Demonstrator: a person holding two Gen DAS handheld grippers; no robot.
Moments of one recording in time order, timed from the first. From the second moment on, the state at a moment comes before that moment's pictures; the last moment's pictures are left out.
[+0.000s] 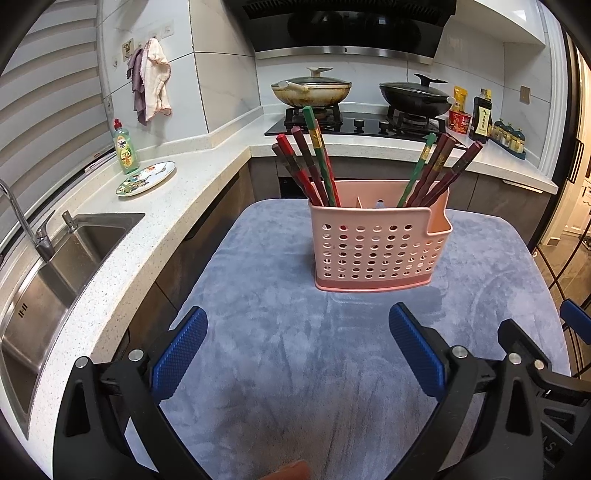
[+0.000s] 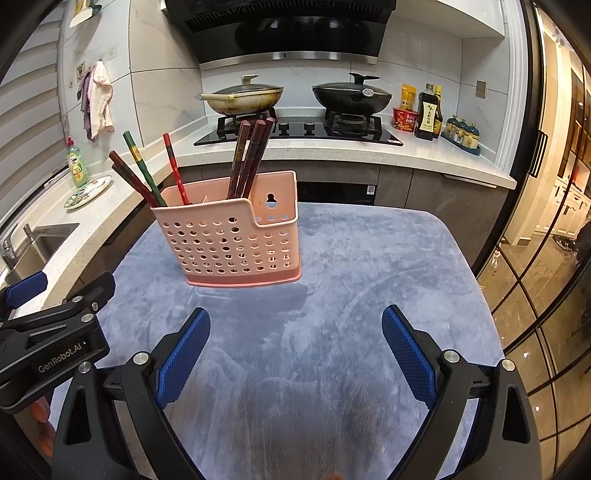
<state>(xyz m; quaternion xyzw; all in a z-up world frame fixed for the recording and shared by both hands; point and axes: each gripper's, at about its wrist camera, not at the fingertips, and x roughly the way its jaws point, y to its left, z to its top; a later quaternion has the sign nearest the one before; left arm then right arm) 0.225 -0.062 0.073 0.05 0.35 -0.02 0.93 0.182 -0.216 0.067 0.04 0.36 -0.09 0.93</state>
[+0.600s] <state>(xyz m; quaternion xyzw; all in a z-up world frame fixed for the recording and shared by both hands) 0.231 -0.066 0.068 0.05 0.36 -0.02 0.93 0.192 -0.216 0.065 0.03 0.36 -0.09 0.93</state>
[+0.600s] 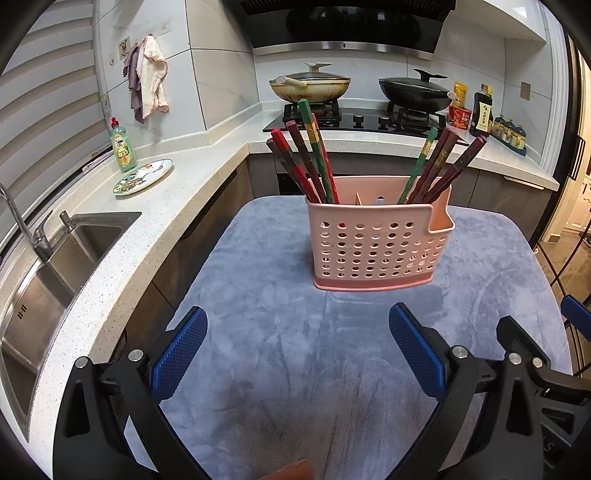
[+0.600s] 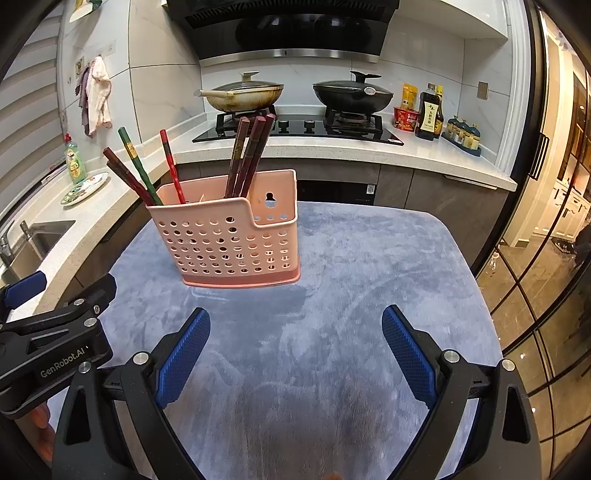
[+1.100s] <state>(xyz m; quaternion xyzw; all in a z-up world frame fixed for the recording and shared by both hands) 0.232 -0.064 0.066 0.04 0.37 -0.01 0.93 0.193 -0.217 0.064 0.03 0.36 -0.09 0.93</state>
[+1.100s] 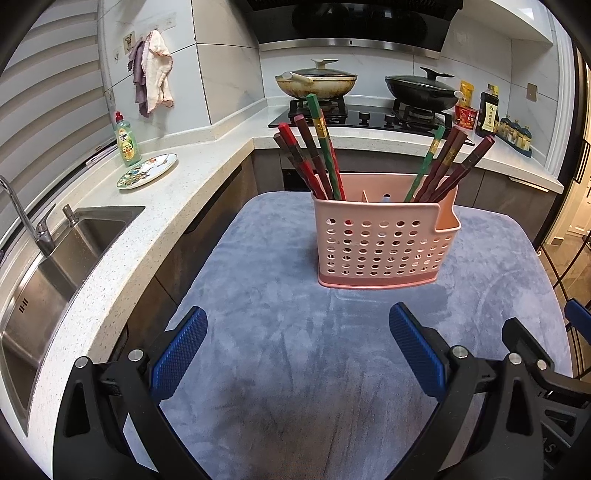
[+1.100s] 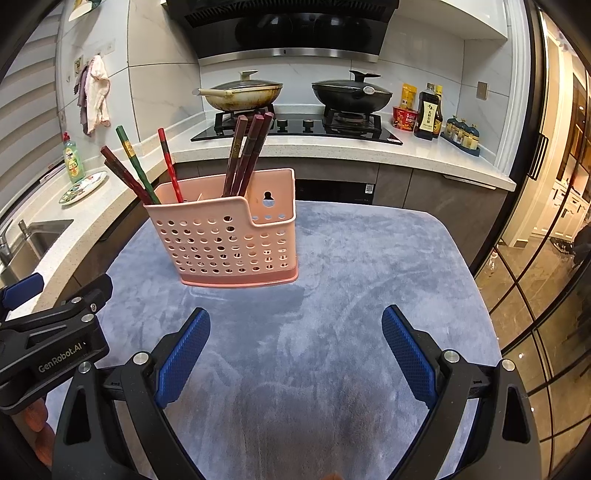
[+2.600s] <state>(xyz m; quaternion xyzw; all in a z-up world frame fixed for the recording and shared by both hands) 0.233 -0.064 0.069 0.05 0.37 -0.02 0.93 0.192 -0.219 0.065 0.03 0.36 -0.09 0.93</state>
